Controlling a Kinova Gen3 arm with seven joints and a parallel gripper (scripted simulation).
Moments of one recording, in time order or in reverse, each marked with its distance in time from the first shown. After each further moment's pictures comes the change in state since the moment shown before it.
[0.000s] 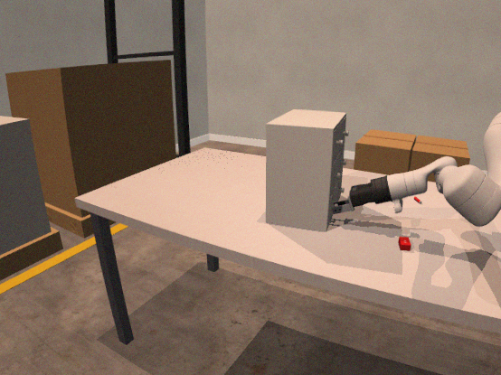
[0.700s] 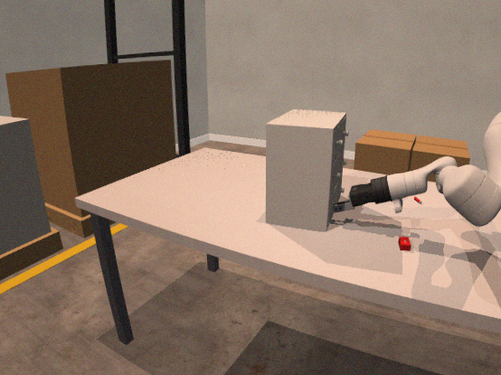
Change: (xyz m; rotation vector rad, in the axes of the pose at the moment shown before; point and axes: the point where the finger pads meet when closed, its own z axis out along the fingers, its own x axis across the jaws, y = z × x) arm -0.001 0.000 0.000 0.000 -0.003 0.000
